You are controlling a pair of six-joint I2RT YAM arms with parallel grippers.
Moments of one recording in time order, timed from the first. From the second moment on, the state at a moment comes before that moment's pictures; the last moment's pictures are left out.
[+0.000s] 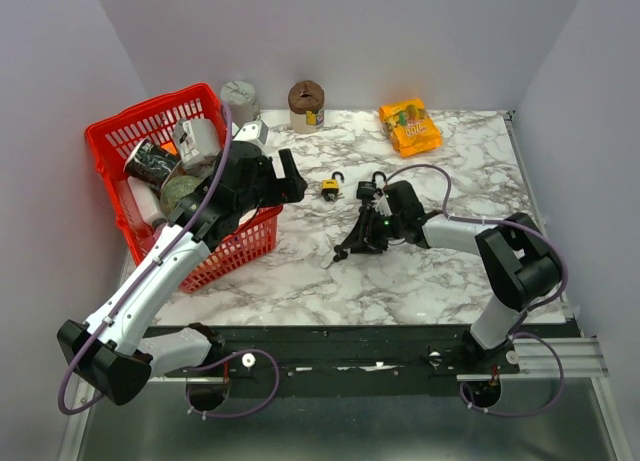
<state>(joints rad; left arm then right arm) -0.54 1.15 1.22 -0.58 -0.09 -0.55 0.51 1.71 0.83 0.03 -0.53 0.80</state>
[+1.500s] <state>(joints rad) -0.50 1.23 1.36 -0.62 0.01 -0.55 0.52 1.68 0.91 -0.01 -0.50 0.70</state>
